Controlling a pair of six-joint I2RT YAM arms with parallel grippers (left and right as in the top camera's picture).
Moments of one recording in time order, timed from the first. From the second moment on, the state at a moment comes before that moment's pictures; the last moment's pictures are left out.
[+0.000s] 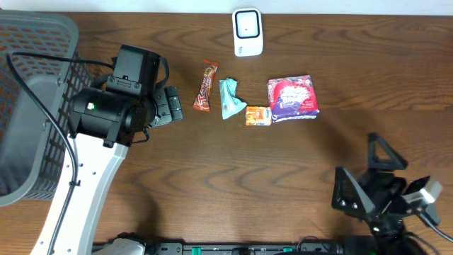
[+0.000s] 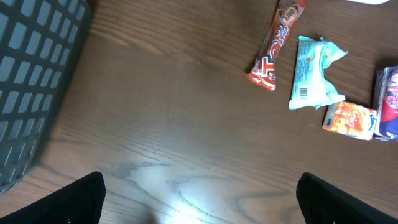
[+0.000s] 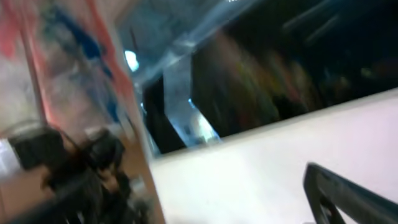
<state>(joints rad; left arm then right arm) -0.28 1.37 1.56 -1.31 -0.16 -0.48 0.02 0.10 0.33 0.39 -0.45 0.67</state>
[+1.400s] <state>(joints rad) -0.28 1.37 1.56 -1.31 -0.16 -0.48 0.02 1.34 1.25 -0.89 -0.64 0.02</state>
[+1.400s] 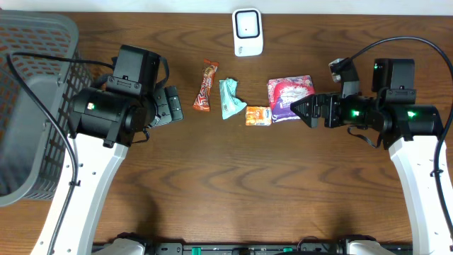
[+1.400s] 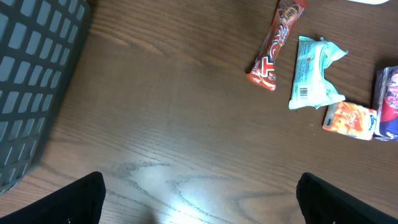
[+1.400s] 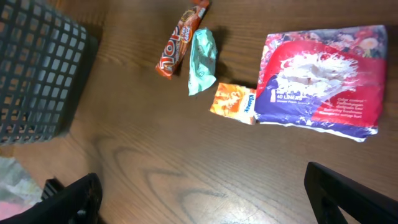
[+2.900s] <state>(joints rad) -0.28 1.37 1.56 -1.31 -0.16 -0.48 0.02 1.88 1.25 -0.56 -0.35 0.12</state>
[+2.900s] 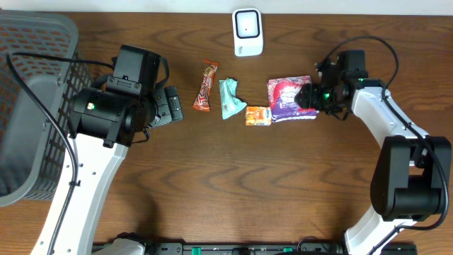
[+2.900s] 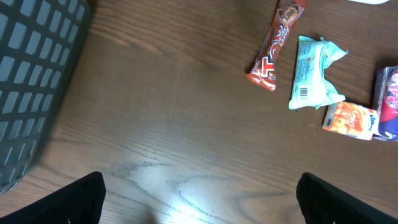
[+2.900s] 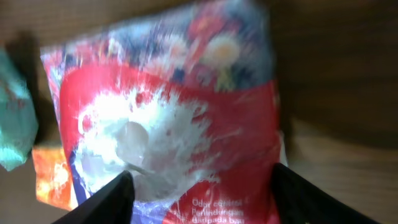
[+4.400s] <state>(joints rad) -0.28 1.37 1.56 -1.31 -0.16 -0.48 0.04 1.88 1.25 -0.60 -0.32 0.33</state>
